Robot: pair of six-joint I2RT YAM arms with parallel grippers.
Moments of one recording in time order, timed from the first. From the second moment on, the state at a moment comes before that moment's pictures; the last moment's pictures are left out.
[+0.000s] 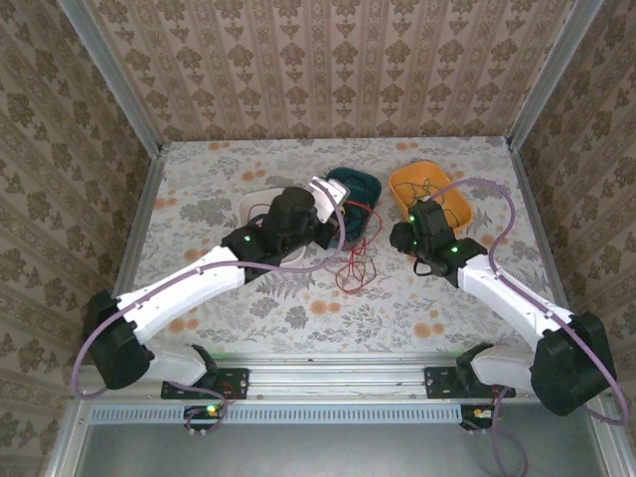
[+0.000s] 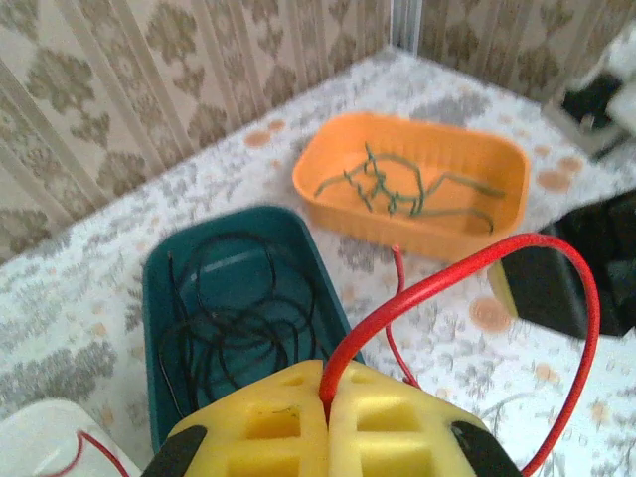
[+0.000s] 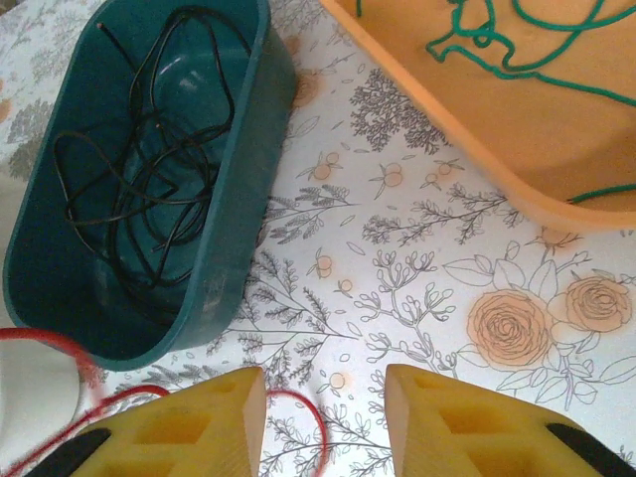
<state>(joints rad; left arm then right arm) -0.92 1.34 1.15 -0.20 -0.12 0.01 0.40 1.20 0.80 -0.38 0.15 0.69</state>
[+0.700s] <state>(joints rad) -0.75 1.18 1.13 -0.03 0.24 -0.12 0.38 1.17 0.75 -0.25 -0.06 0.65</state>
